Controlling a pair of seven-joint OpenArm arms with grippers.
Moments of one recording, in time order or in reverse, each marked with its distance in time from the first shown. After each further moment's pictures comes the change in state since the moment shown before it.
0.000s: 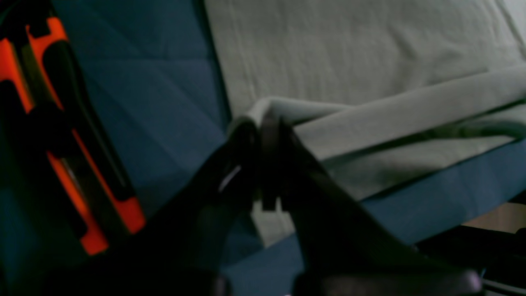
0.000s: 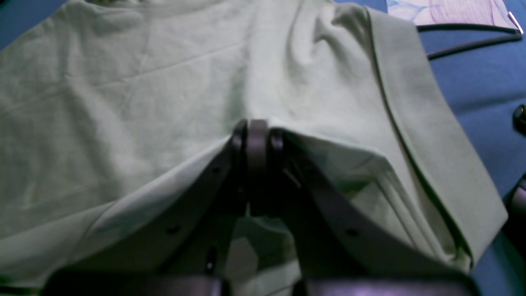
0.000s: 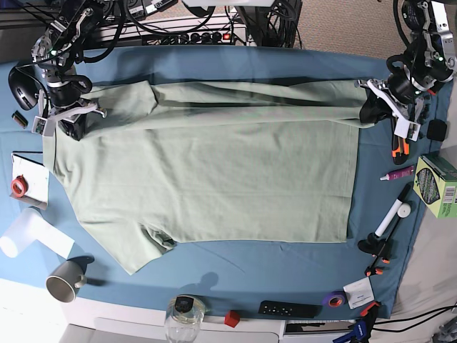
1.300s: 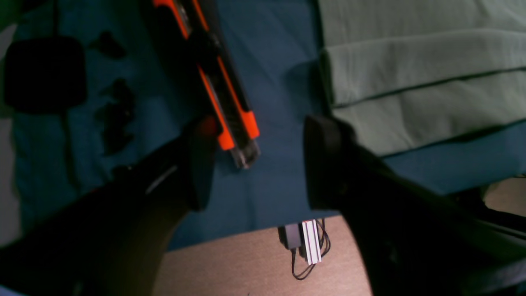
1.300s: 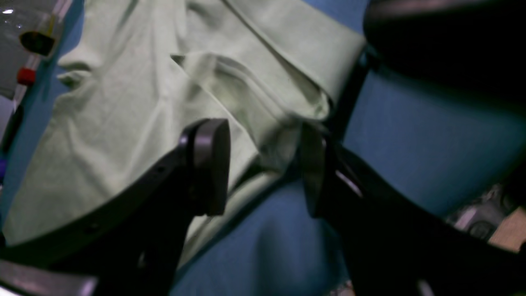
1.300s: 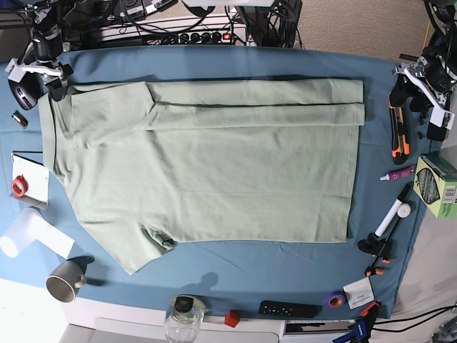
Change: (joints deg) left arm 5.6 -5.4 -12.3 0.2 -4.4 -4.6 6.9; right arm -4.4 -4.6 20.6 -6.0 24.9 -4.3 -8.1
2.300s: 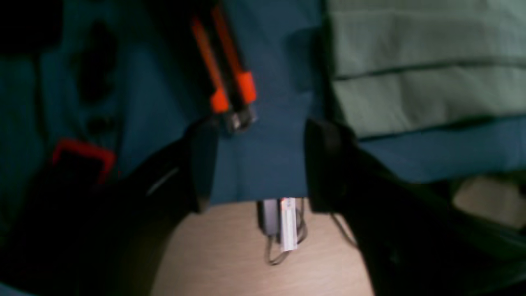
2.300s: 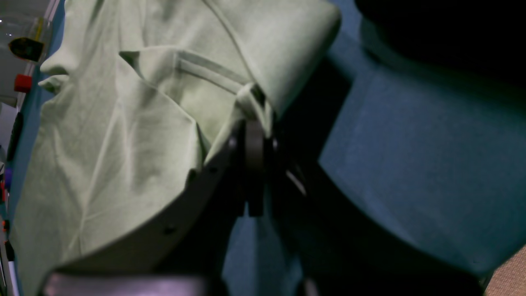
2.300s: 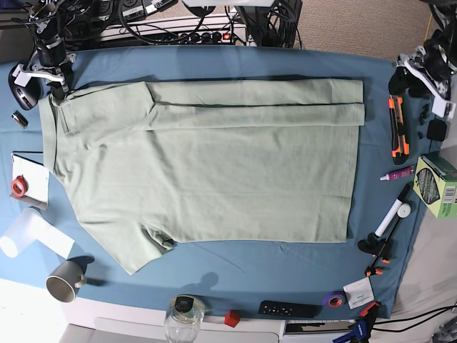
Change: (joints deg) left arm 4.0 0.2 0.0 -0.2 -3.9 7.2 1.9; right arm 5.2 3.8 0.2 -13.5 -0.8 5.2 2.2
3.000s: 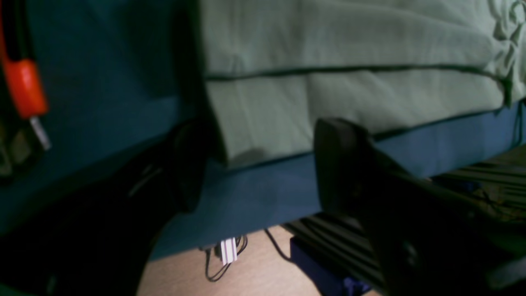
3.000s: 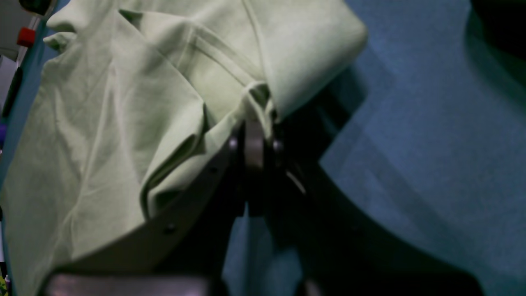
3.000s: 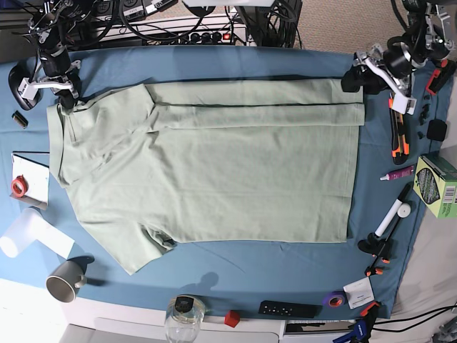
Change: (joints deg) left arm -3.6 6.8 11.8 -2.4 -1.4 0.6 -2.8; right arm 0.0 1.9 -5.8 0.0 -1.8 1.5 -0.6
